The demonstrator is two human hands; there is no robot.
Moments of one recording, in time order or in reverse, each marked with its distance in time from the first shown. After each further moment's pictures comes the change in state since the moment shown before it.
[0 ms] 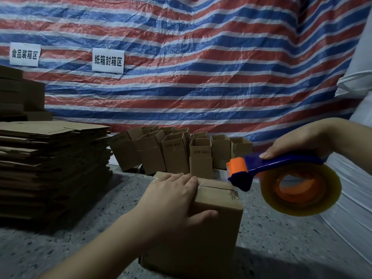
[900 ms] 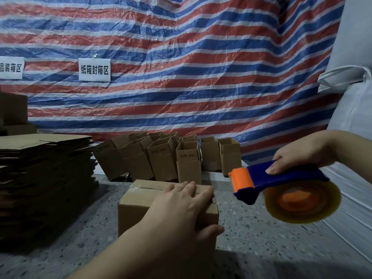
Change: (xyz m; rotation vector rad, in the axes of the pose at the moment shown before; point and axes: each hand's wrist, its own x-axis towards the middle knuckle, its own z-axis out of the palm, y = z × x) left_hand 0.023 0.044 0.010 -0.028 -0.024 0.085; right_hand -0.023 0.035 -0.006 -0.246 -0.186 0.080
